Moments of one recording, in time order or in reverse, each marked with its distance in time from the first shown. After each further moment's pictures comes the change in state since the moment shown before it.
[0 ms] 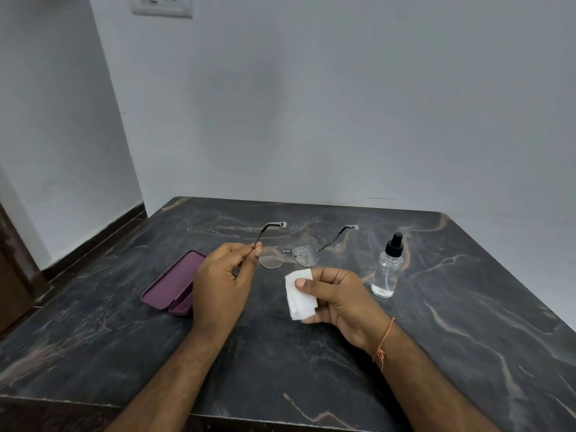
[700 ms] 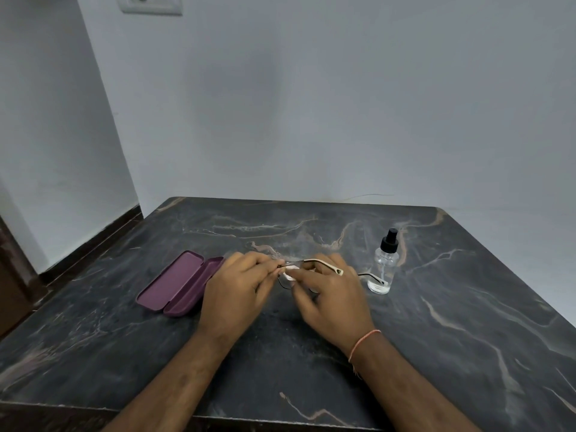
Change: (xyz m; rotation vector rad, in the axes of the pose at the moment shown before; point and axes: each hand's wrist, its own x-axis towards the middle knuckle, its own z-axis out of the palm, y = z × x) left_hand -0.010 0.003 0.008 0.277 -0.199 0.388; right_hand 0.009 0.023 -0.004 -1.301 0.385 -0.880
